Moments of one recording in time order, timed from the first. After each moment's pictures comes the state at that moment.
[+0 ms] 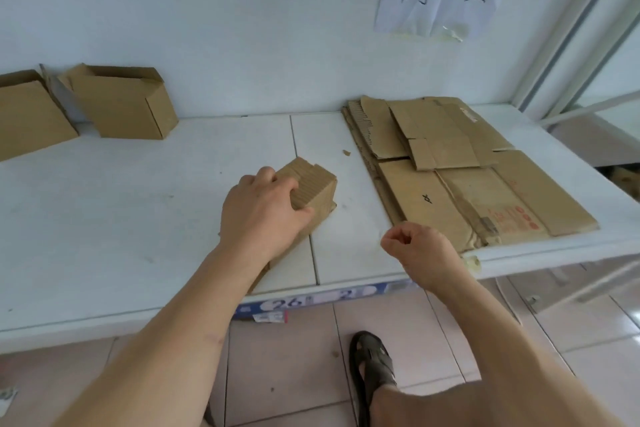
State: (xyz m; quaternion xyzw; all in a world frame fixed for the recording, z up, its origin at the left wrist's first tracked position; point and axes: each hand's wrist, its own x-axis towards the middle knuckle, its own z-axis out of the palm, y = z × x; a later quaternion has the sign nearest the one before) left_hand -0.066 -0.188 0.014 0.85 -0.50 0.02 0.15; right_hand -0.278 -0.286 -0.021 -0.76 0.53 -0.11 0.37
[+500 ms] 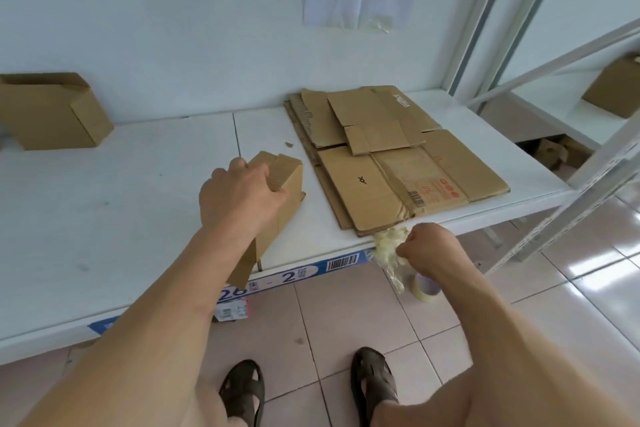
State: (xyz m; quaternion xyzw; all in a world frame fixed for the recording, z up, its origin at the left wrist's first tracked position) left_hand -0.119 -0.223 0.020 0.86 -0.49 0.01 0.12; right_hand -0.374 -0.308 -0.029 -0.70 0.67 -0.01 0.24
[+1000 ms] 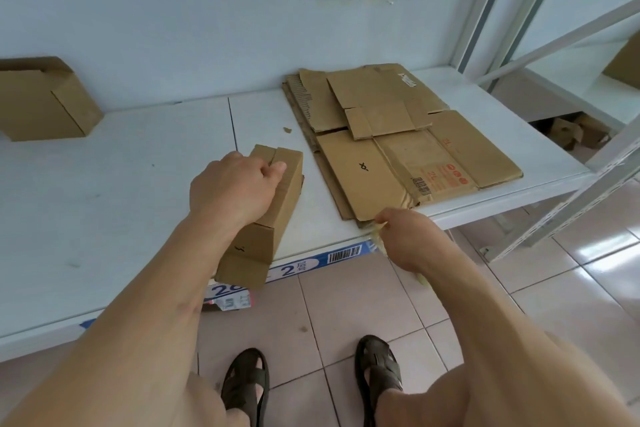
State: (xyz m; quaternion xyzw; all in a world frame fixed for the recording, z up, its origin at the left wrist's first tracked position) left_hand -0.113 -0.230 0.019 0.86 -0.50 -0.04 0.08; right_hand -0.345 -0.300 -0.026 -0.79 0.58 0.06 0.22
